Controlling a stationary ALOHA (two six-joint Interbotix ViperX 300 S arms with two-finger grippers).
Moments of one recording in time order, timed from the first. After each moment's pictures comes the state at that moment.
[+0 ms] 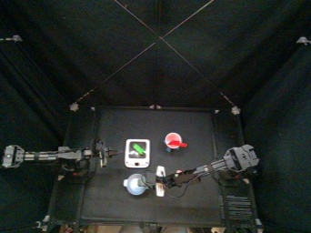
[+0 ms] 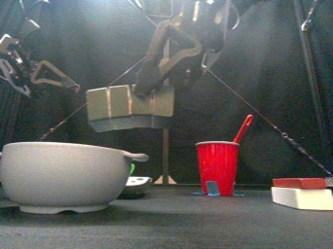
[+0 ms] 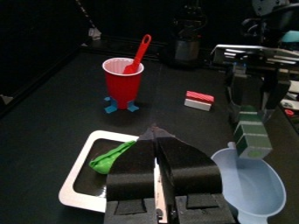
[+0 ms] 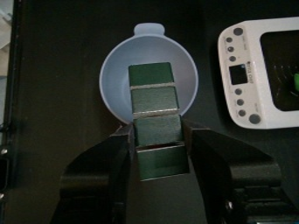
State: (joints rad) left arm 0.17 -0.89 1.35 -0.05 -0.33 0.00; right arm 0.26 0.11 0.38 -0.59 0.34 0.79
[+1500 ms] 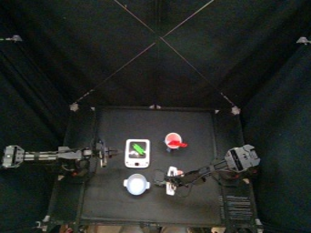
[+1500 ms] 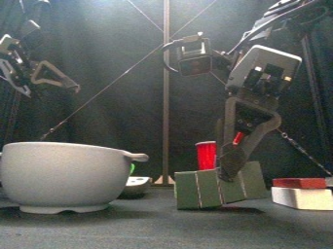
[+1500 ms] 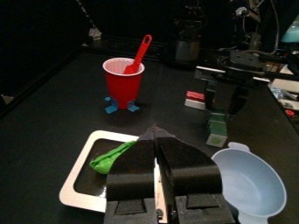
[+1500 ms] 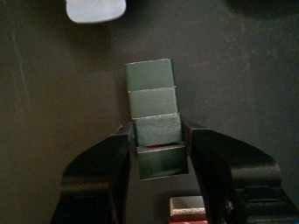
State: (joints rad) left arm 0.17 -0.89 1.35 -0.05 -0.33 0.00; right arm 0.26 0.12 0.56 -0.44 0.42 0.81
